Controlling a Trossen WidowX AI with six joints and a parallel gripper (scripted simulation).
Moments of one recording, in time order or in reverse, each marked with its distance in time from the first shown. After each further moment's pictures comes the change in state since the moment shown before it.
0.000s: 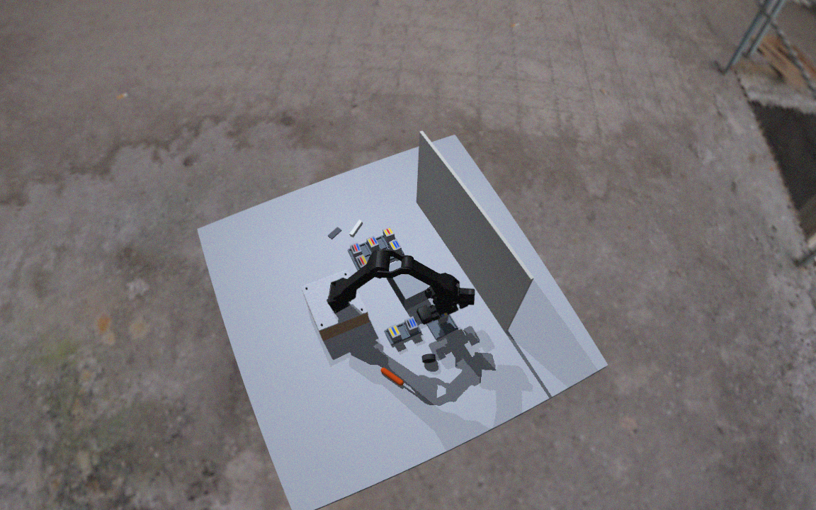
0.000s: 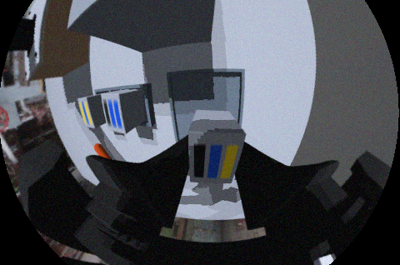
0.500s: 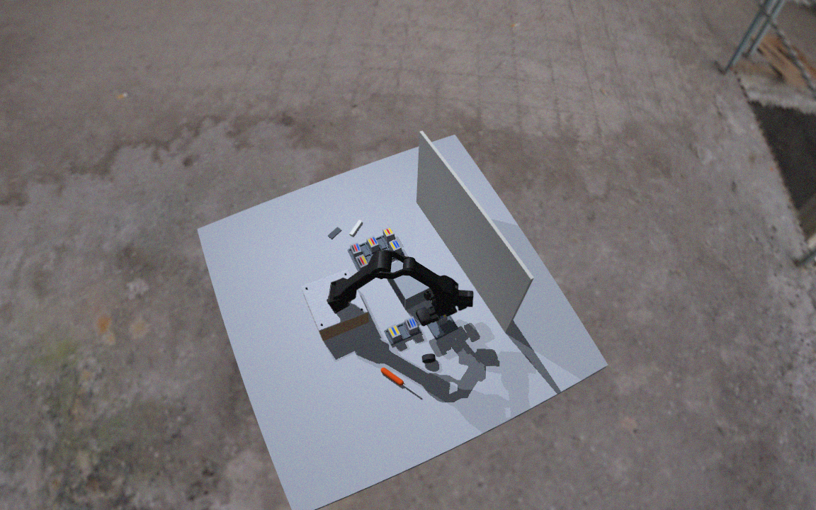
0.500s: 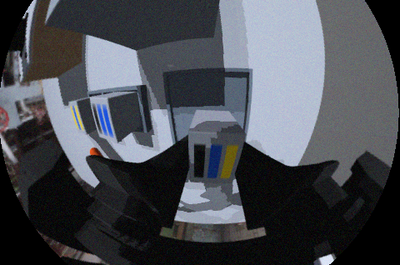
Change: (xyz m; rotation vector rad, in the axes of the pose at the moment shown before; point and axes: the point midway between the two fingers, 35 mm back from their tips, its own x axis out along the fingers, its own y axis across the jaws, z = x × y) arm 0.017 0.003 0.001 0.000 0.000 0.000
